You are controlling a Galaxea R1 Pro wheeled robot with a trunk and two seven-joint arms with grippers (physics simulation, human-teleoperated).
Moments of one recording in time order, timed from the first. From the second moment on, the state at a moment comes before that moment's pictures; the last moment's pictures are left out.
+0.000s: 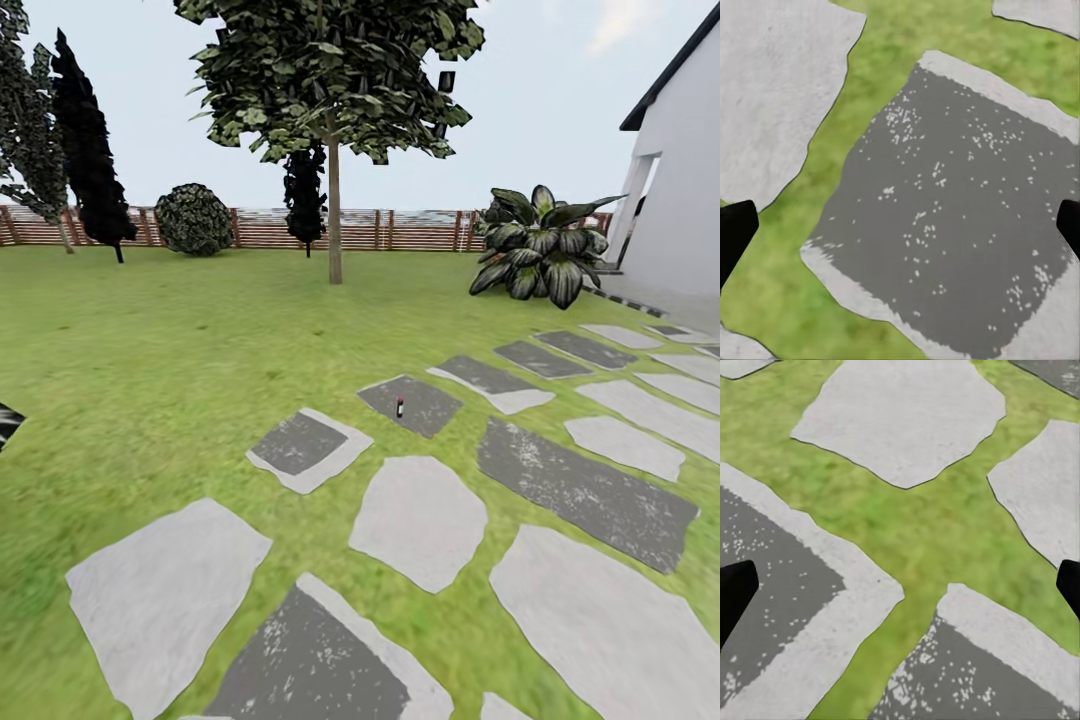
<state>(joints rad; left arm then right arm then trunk) -0.19 0.05 0.00 -0.36 -0.02 -0.34 0.00 -0.08 -0.03 0.00 -0.50 0.00 -0.47 0.00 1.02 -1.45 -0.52</state>
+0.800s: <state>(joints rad) -0.19 0.05 0.00 -0.36 -0.02 -0.33 0.00 -0.08 -0.03 0.00 -0.50 0.00 -0.47 0.00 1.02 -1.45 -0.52</state>
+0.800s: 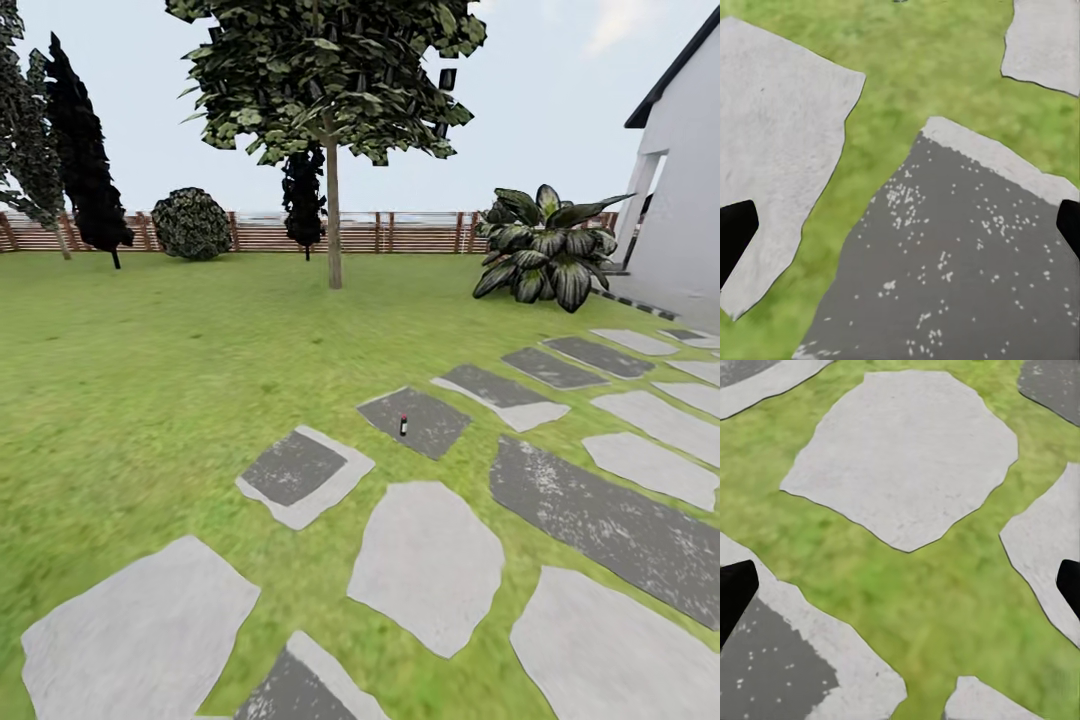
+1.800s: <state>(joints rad) -0.19 0.05 0.00 -0.36 -0.02 -0.33 0.00 -0.08 -0.03 0.00 -0.50 0.00 -0.47 0.00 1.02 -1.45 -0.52</state>
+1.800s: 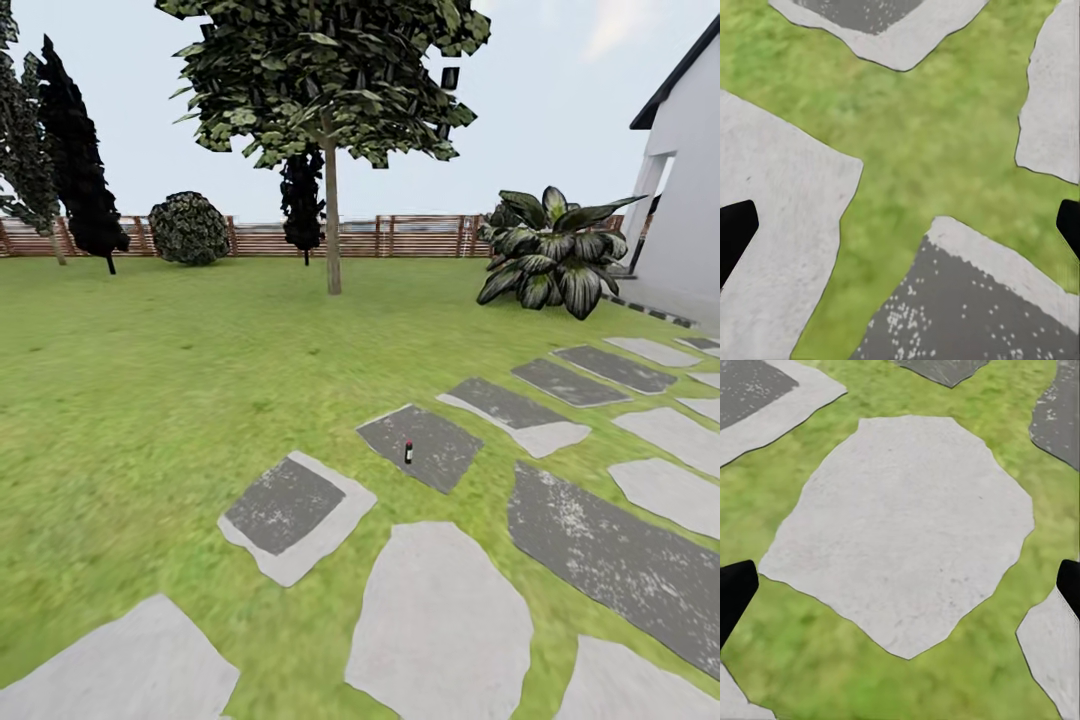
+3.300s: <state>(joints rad) -0.19 0.05 0.00 -0.36 -0.02 -0.33 0.00 -0.08 -0.02 0.00 -0.50 0.00 -0.47 0.00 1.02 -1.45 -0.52</state>
